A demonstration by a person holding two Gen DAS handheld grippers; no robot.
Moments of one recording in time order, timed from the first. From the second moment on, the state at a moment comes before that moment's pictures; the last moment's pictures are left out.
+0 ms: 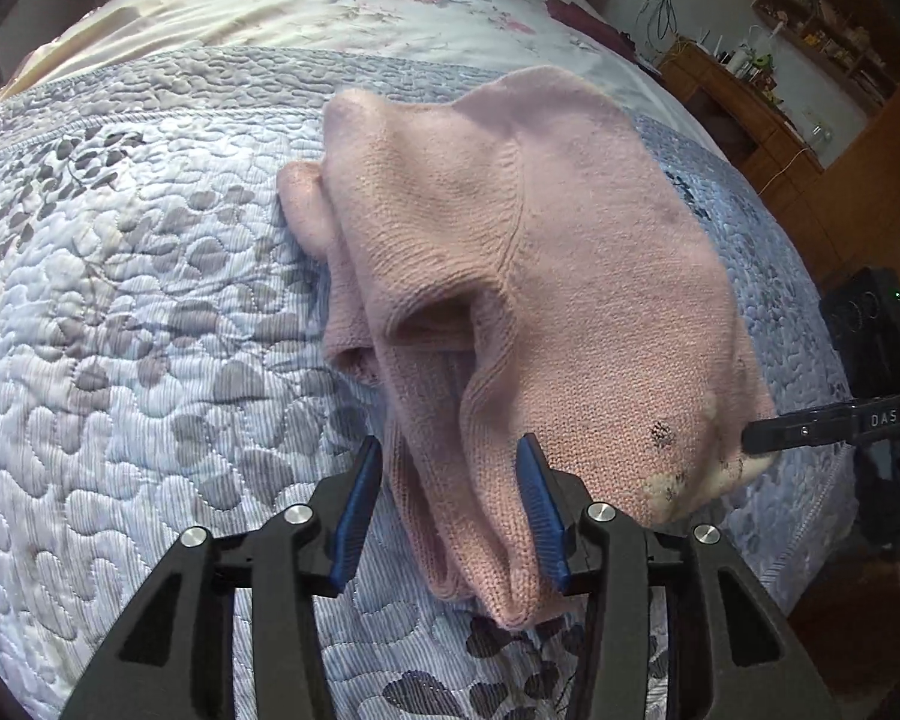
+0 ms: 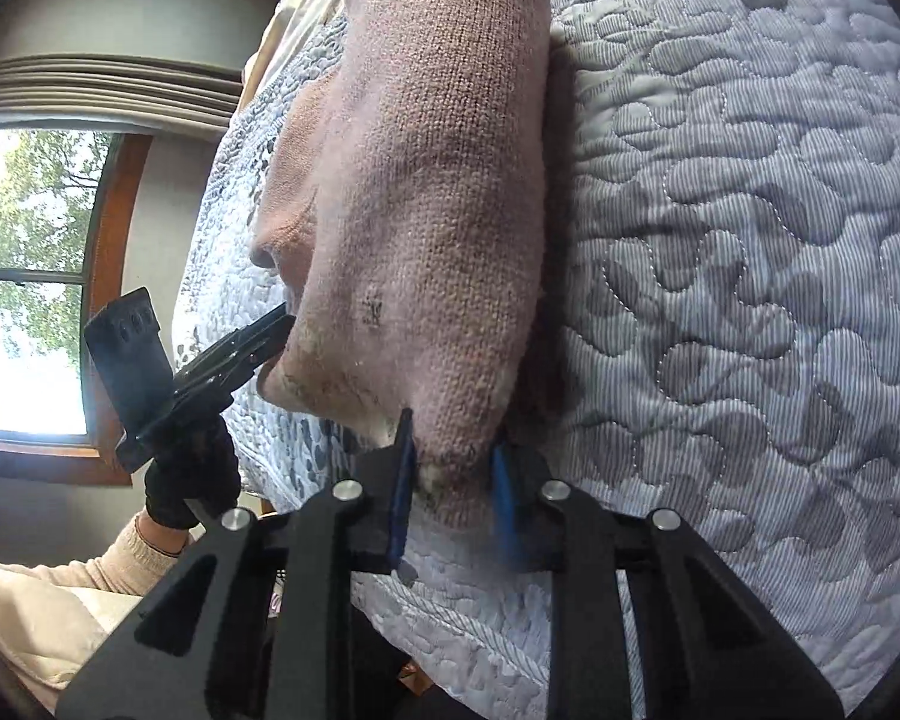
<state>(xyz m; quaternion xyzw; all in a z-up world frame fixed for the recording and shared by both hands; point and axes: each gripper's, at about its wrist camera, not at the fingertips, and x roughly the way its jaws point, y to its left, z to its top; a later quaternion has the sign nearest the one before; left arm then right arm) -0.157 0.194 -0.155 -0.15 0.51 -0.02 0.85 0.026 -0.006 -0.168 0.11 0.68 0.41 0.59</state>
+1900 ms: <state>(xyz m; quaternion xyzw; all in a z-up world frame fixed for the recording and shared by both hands) -0.247 0.145 -0.059 -0.07 0.46 0.14 0.87 -0.093 -0.006 -0.049 -0.11 0.51 0.18 0.83</state>
